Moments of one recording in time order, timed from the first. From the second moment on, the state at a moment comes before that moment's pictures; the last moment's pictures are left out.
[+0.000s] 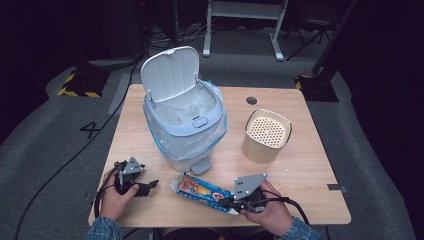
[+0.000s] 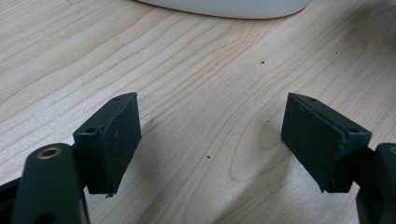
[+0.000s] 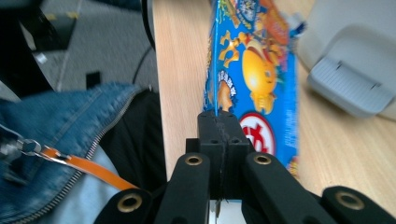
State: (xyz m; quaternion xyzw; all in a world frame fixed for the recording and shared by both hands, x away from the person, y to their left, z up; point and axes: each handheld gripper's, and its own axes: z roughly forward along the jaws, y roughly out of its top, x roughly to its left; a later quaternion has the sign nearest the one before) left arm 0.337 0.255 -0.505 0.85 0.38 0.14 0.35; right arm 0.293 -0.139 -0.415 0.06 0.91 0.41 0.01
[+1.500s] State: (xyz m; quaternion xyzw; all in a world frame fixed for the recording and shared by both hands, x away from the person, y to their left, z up) left arm 0.337 0.254 -0.505 0.85 0.38 0.14 0.35; right arm 0.334 -0.208 -0.279 0.06 0.77 0.64 0.02
